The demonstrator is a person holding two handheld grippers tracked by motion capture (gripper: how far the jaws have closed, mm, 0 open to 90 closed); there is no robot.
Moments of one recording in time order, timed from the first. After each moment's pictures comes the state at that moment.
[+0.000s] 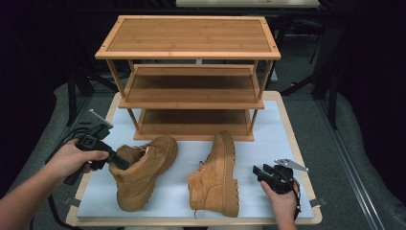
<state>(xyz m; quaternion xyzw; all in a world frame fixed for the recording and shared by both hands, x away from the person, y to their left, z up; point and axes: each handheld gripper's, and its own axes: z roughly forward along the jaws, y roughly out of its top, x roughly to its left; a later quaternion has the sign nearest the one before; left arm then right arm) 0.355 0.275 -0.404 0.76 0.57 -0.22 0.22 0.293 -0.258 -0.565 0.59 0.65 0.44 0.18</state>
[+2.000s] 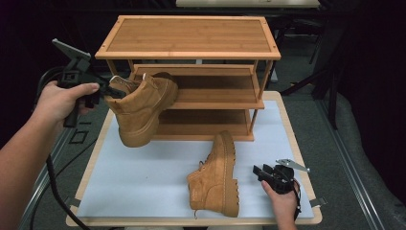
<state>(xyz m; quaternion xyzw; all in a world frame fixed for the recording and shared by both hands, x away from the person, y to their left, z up) 0.414 0.273 -0.271 0.68 0.61 -0.12 0.38 0.294 -0.261 -0.567 0.60 0.65 0.44 0.17</state>
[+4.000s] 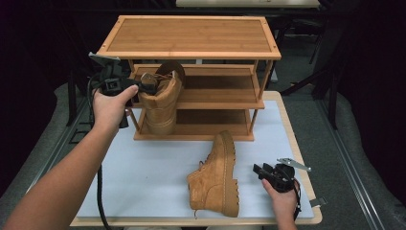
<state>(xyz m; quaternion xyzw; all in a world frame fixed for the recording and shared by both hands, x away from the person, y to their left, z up) 0.430 0.210 -0.313 0.63 0.61 -0.03 0.48 0.298 -0.263 -0.569 0.61 0.63 0.46 0.16</state>
